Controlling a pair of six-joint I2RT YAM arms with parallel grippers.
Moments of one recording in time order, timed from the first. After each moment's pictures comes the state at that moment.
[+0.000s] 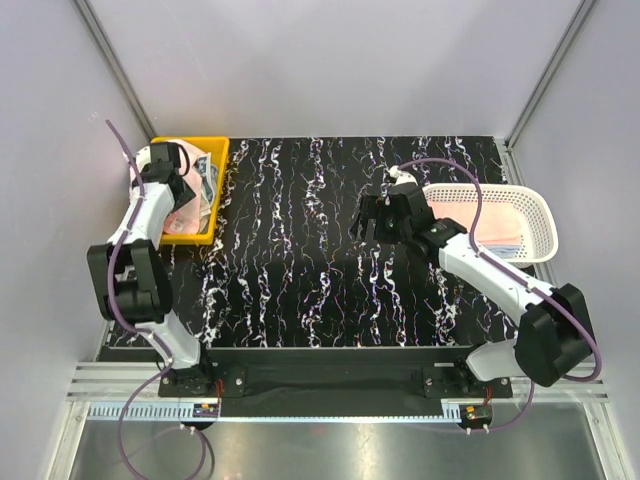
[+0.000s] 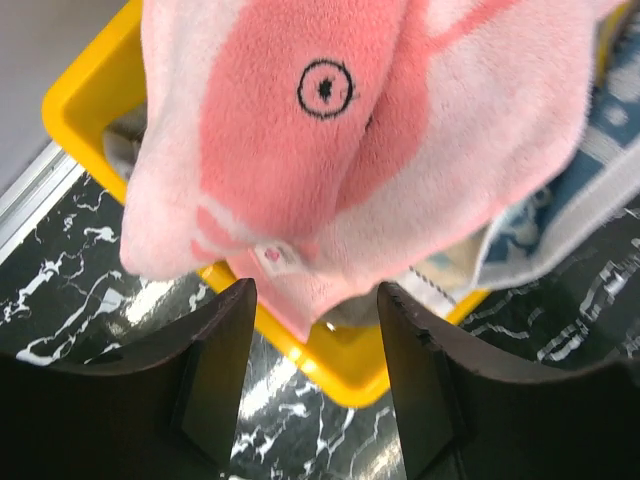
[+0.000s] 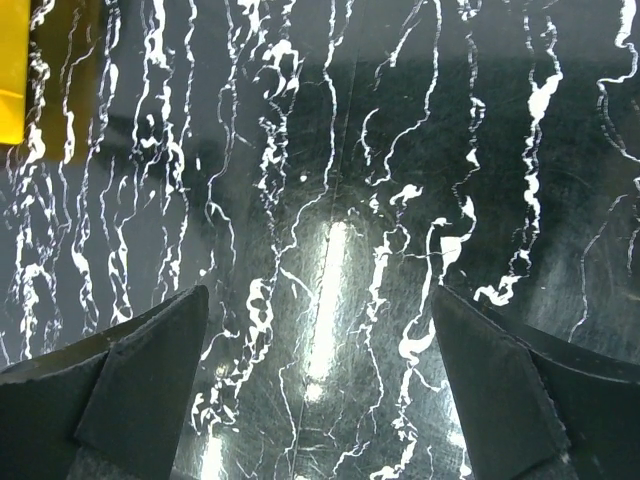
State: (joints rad) left arm 0.13 1.66 1.36 -0.60 -0.39 -0.54; right arm 0.55 1.39 1.02 -0.30 0.05 0.54
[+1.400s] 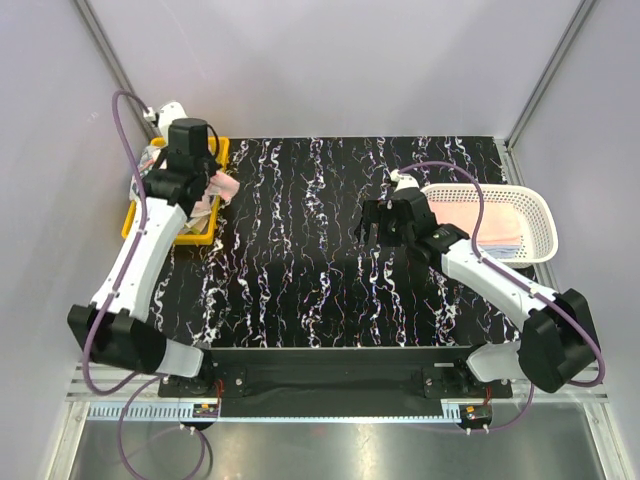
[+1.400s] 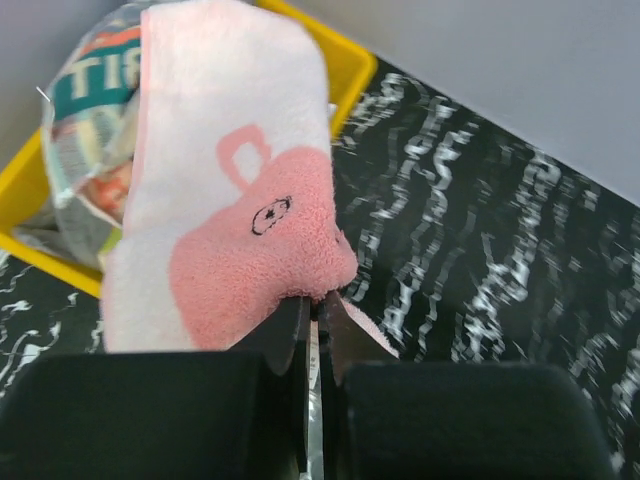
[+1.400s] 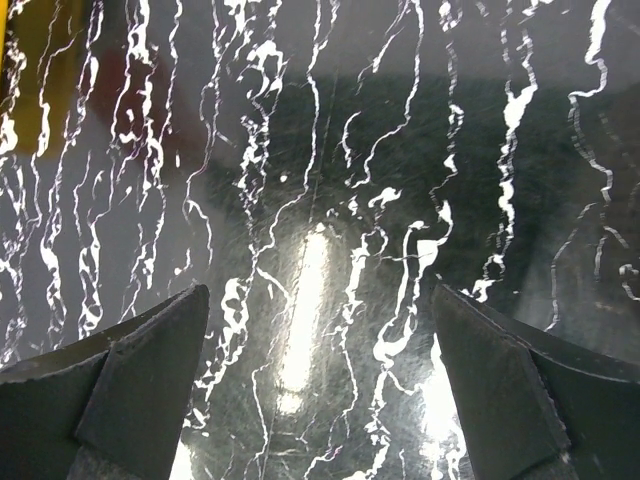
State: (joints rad) left arm -0.16 1.43 1.50 -0.61 -0.47 -0.50; right arm 0.55 1.35 0.96 -0.25 0.06 0.47
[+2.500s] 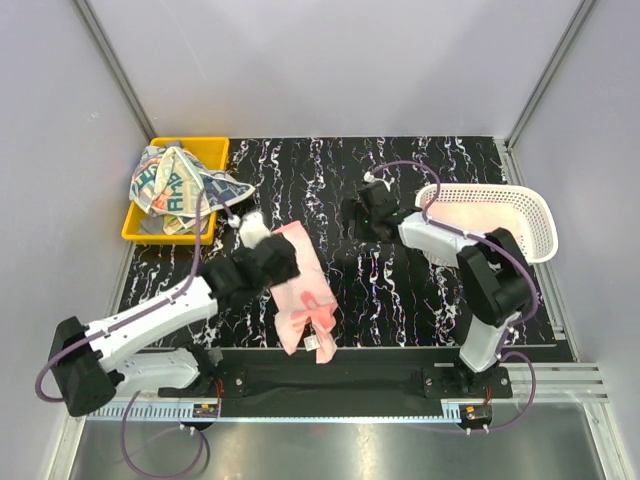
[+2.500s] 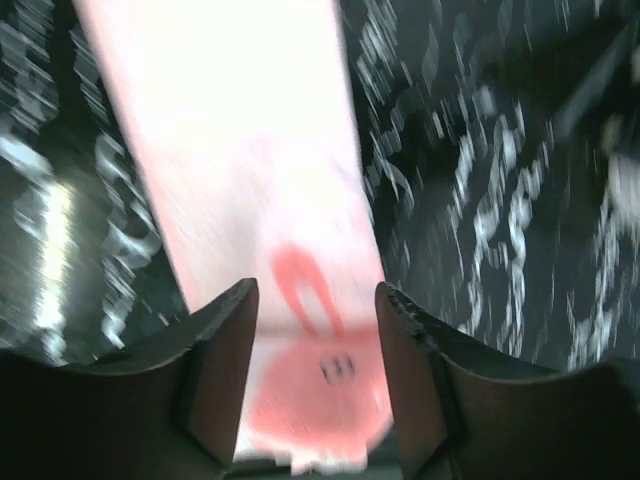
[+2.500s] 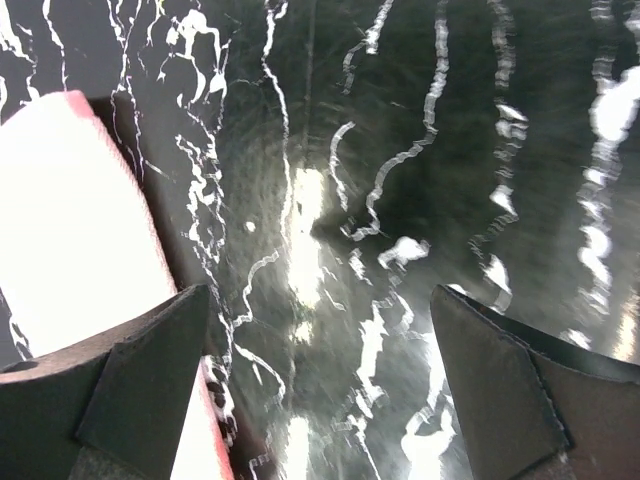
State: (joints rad) left arm -0.95 1.11 0.88 -0.66 -0.51 -1.08; right arm 0.56 1.77 1.16 -0.24 0.06 0.55
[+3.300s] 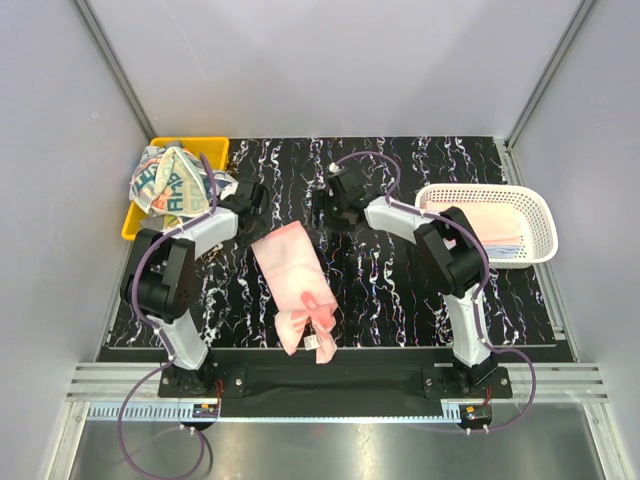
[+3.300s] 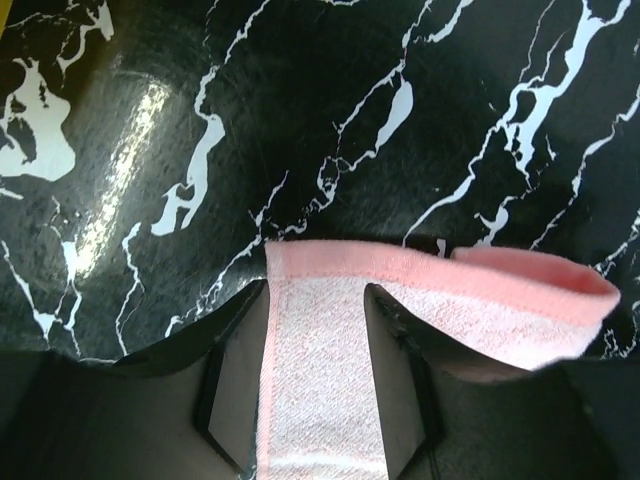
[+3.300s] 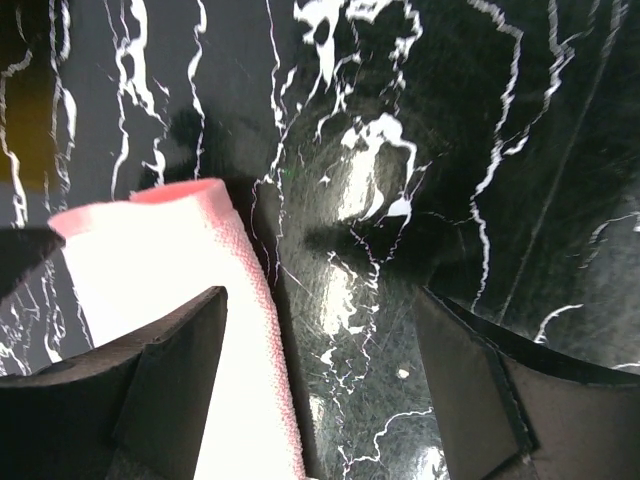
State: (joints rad) left arm -0.30 1.75 1.10 -0.45 -0.26 -0.84; right arm 0.61 2.13 1.53 -0.23 -0.09 0.56
